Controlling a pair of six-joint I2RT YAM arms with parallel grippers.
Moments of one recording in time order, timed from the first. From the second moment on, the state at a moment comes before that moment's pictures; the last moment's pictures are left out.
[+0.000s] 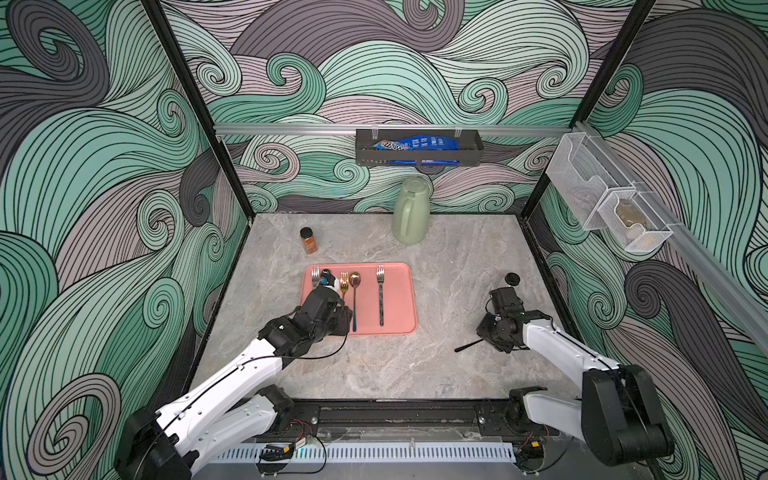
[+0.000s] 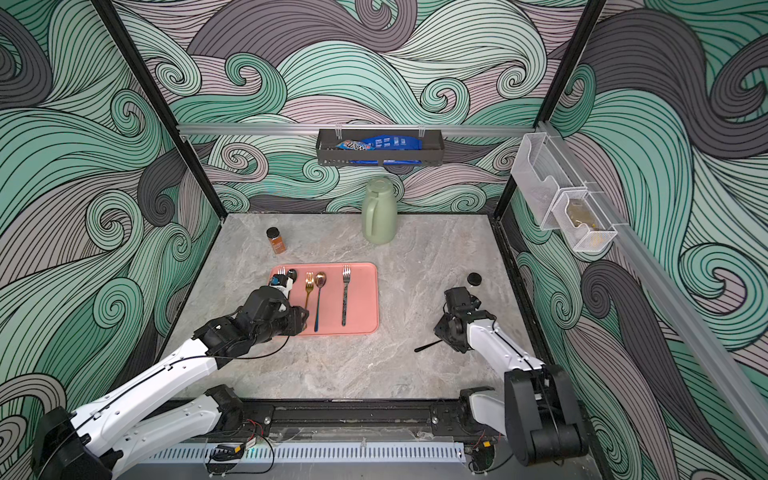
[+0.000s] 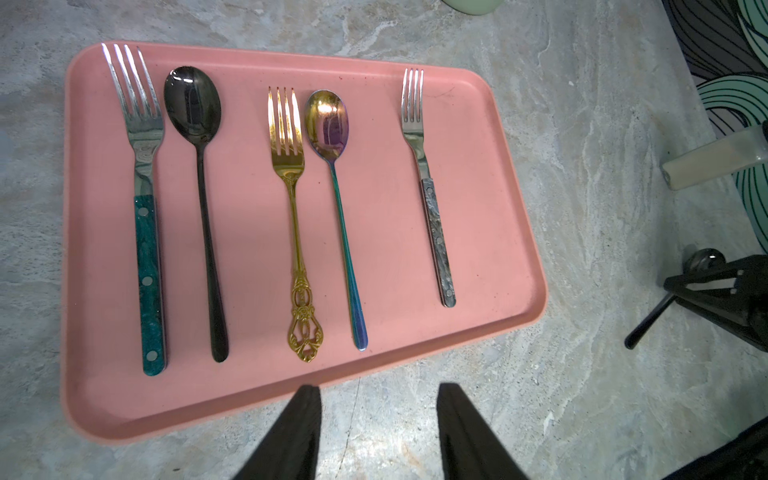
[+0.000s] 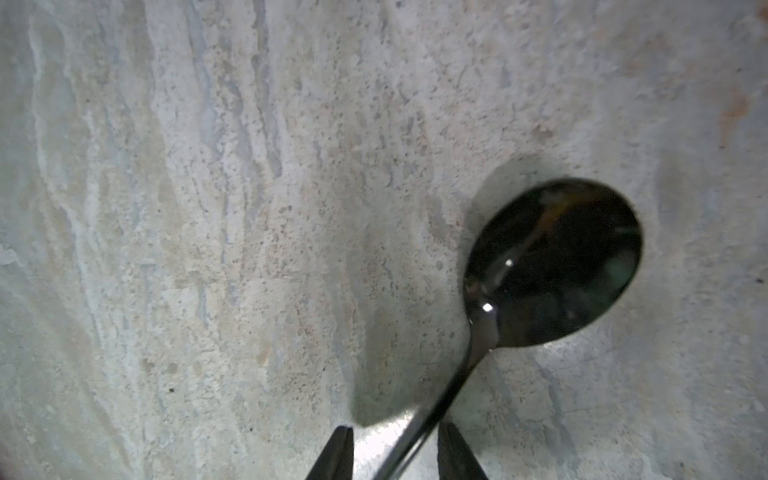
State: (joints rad) left arm -0.64 0.93 0.67 -0.55 -0.12 -0.54; right arm 0.13 1.22 0.52 -0.58 0.02 0.80
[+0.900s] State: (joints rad) left arm -0.64 0.87 0.67 -0.60 -0.17 -0.53; right arm 0.46 1.53 0.77 -0.59 0.03 0.83
